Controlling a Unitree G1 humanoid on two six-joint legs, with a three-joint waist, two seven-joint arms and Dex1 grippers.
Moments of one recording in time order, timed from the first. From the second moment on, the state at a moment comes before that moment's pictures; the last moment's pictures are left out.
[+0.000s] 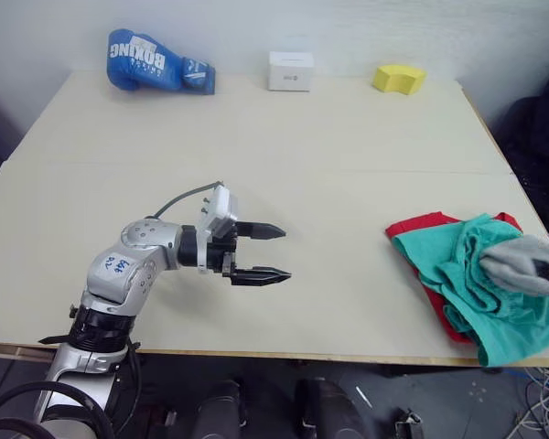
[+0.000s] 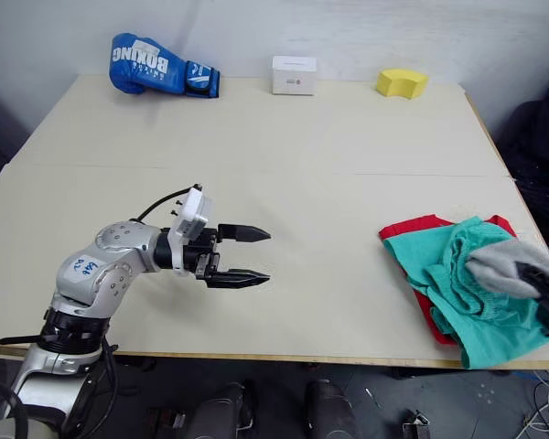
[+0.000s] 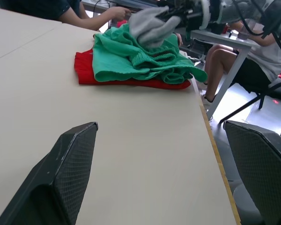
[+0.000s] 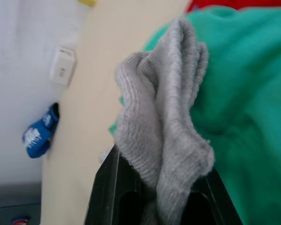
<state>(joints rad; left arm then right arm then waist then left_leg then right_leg) -0.55 0.54 -0.09 -0.15 -0.54 0.62 -1.12 0.09 -0.86 -0.83 0.34 1.87 1.11 -0.09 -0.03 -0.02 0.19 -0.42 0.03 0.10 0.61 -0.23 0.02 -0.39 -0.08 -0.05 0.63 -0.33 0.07</state>
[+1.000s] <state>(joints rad) -0.21 0.78 0.18 0.05 -0.28 0.12 -0.98 0.02 -1.02 -0.41 -0.08 0.45 -0.10 0.96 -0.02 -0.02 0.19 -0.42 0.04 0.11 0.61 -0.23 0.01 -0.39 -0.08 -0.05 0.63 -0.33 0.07</state>
